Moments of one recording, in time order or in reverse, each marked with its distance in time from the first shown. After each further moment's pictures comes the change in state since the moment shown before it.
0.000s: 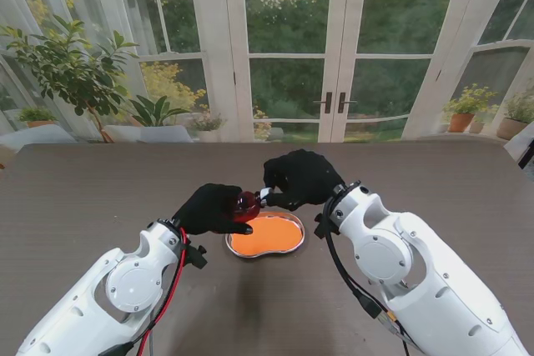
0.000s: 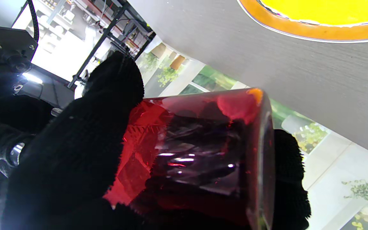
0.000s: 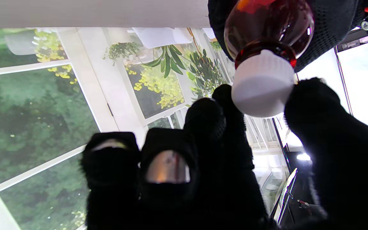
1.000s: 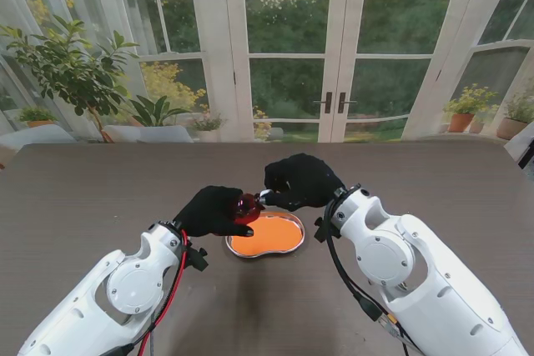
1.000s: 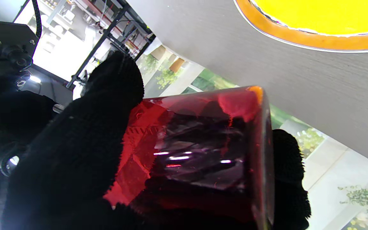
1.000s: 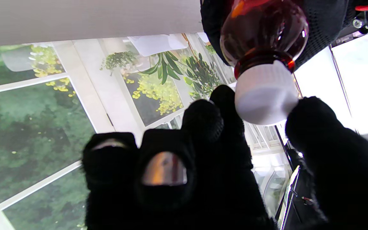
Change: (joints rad) left arm 0.005 0.001 0.007 -0.003 -0.012 0.013 -0.005; right arm -0.005 0.002 0.000 0.017 0.055 -0.019 0.012; left_hand 0.000 0.000 0.000 0.000 0.000 -0.001 0.000 0.000 -0.002 0.000 0.000 -0.003 0.000 0.000 0.000 -0.002 0.000 0.000 0.000 0.000; right_hand -0.065 0.132 -0.002 0.050 0.004 0.021 0.006 0.084 0.000 0.023 0.020 -0.005 0.000 0.025 0.010 0.000 -0.024 0.010 0.002 0.003
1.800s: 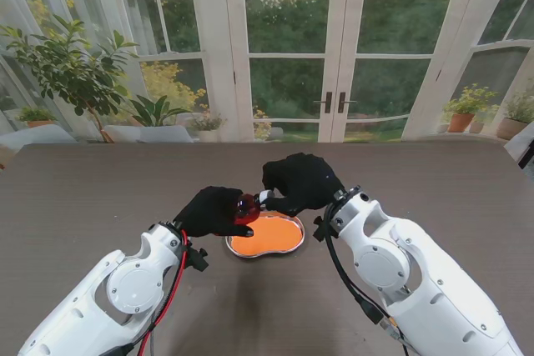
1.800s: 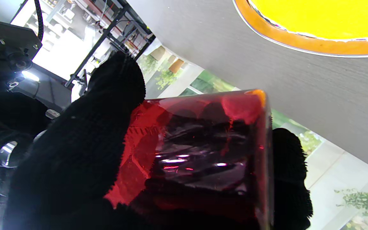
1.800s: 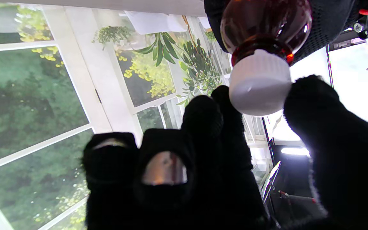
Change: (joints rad) left arm 0.001 0.000 0.000 -0.001 -0.014 0.010 -0.008; right arm -0.013 -0.008 -0.003 0.008 -0.131 -0.062 -0.118; left_hand 0.007 0.000 0.000 0.000 0.000 -0.005 0.001 0.002 -0.012 0.005 0.020 0.005 0.027 0.007 0.010 -0.007 0.033 0.021 0.000 0.013; right_hand 0.075 -0.159 -0.010 0.000 -0.015 0.000 0.001 -0.036 -0.002 -0.001 -0.030 -0.027 0.000 0.000 -0.001 0.000 -0.011 0.000 0.000 0.000
